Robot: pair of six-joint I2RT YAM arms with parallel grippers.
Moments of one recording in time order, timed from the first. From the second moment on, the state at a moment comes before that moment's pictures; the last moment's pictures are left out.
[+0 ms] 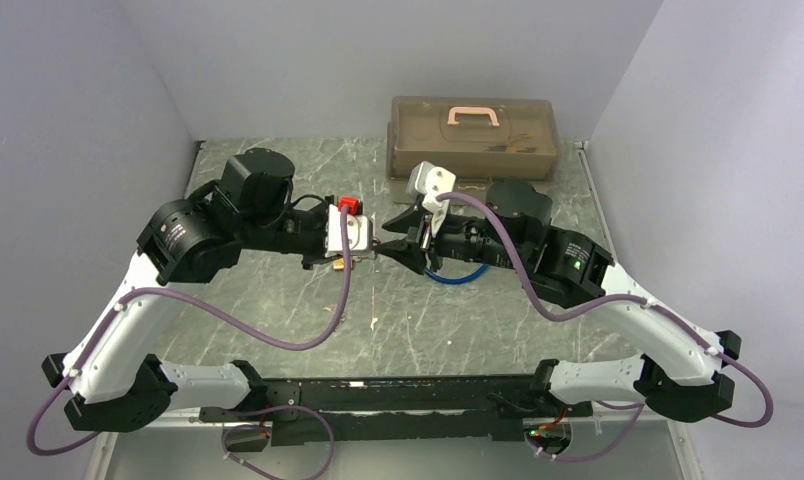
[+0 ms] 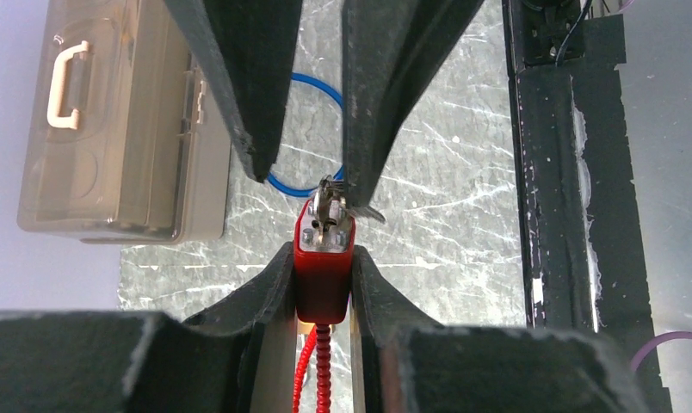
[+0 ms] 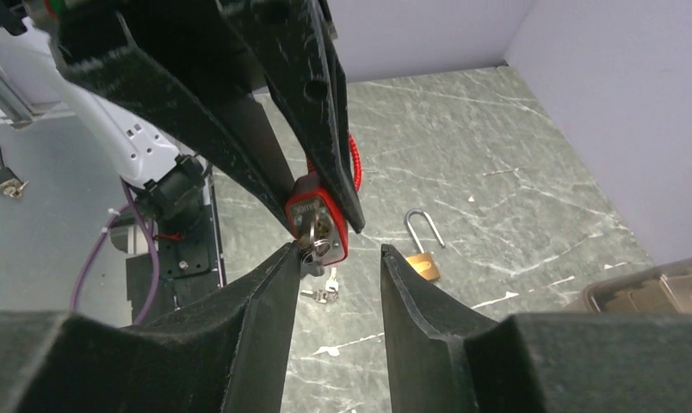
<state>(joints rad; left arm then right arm) -0.82 1.22 1.83 -1.15 0.48 0.68 1.05 1.14 1.50 -0.49 -0.22 -0.13</state>
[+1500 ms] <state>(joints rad) -0.89 1.22 1.81 -1.17 0.34 0.74 1.05 1.19 1.57 -0.59 -0.27 -0.13</state>
